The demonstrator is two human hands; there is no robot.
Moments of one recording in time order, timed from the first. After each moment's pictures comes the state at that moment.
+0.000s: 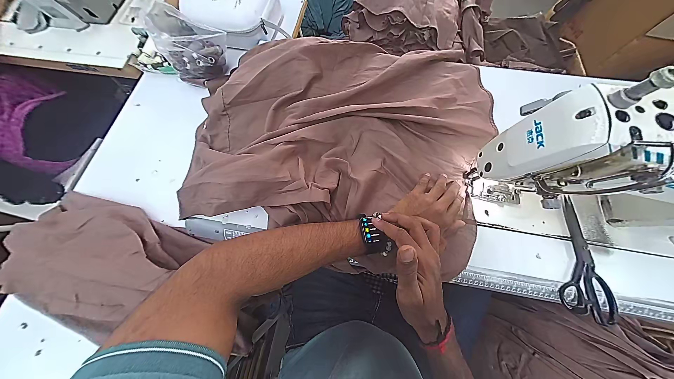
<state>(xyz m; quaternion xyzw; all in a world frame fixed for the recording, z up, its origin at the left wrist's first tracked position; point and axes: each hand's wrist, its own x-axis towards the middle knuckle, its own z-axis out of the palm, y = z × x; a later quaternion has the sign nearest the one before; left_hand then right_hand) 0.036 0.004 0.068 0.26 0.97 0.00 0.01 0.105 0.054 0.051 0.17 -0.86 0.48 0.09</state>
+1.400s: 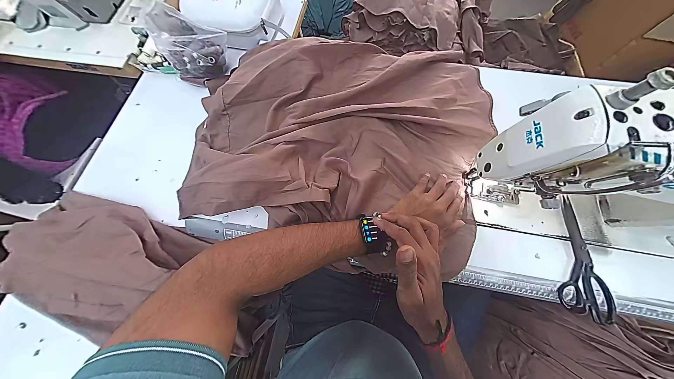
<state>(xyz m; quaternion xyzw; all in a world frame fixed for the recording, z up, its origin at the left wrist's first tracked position) 0.020 0.005 0.003 0.32 0.92 0.12 -0.16 0.106 0.054 0.053 0.17 -0.86 0.47 0.09</state>
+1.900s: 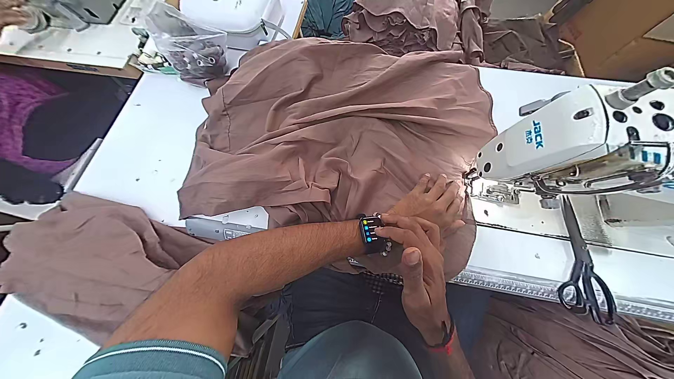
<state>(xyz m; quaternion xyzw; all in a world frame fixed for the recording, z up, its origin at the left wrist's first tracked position) 0.026 -0.003 0.048 0.33 0.94 0.05 -0.03 0.104 0.059 0.050 0.19 -0.82 0.53 0.09</state>
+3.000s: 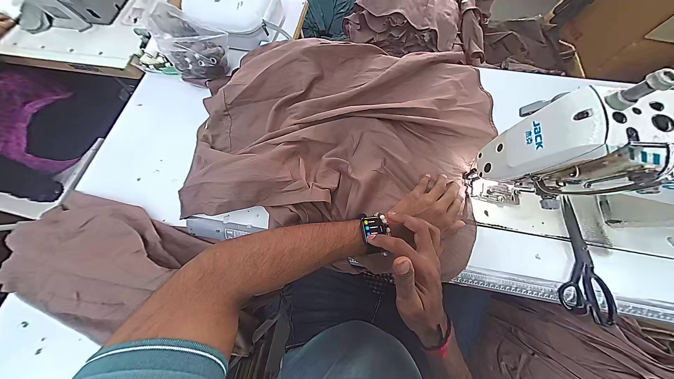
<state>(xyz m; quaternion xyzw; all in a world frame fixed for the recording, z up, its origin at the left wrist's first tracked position) -0.001 -0.001 0.005 0.39 0.91 0.12 -0.11 0.112 0.057 0.046 0.20 -0.84 0.49 0.11</state>
